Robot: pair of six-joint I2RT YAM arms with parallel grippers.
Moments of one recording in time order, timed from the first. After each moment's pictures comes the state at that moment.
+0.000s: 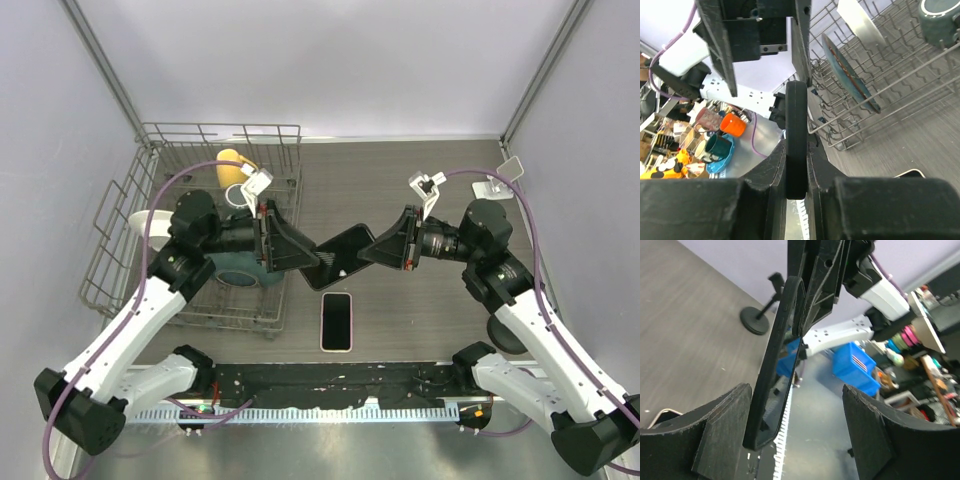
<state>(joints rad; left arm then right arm) -0.51 0.95 0.95 0.00 0.91 -0.69 0.44 0.85 0.88 -0.05 -0.87 0.62</state>
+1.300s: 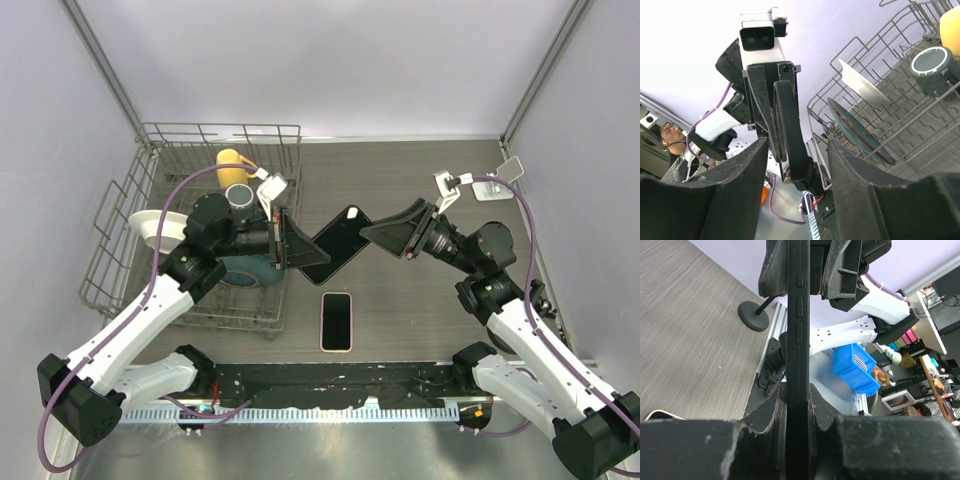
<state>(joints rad) -0.61 1.02 0.94 0.04 0.87 -0.71 0.44 0.81 0.67 0.44 -0.66 0.99</state>
